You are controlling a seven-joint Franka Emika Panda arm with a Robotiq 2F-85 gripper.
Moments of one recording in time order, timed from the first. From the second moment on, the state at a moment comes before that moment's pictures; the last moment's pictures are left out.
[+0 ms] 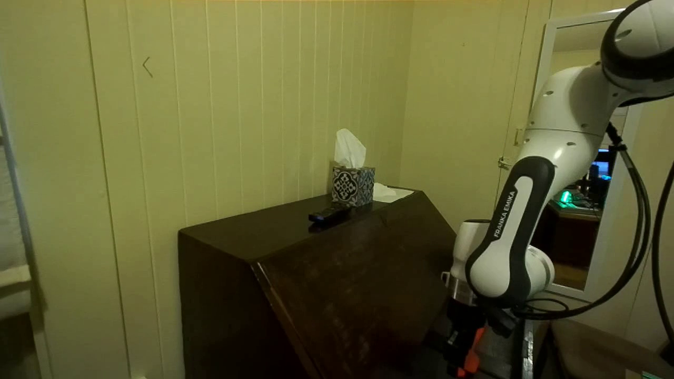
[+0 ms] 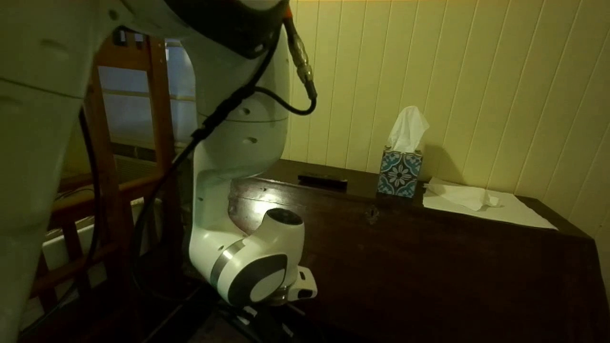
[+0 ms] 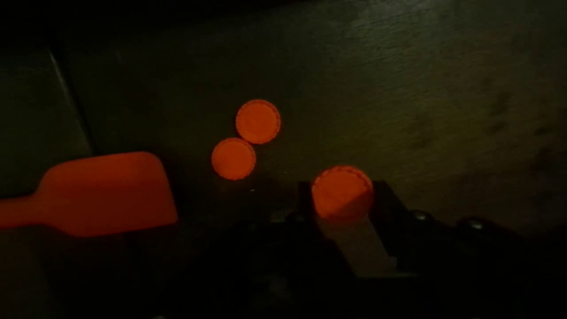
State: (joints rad) arm -0.38 0.33 0.30 -2.74 0.06 3.05 -0.16
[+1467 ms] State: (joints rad) arm -0.25 -0.45 0.17 -2.66 0.36 2.45 -0.28
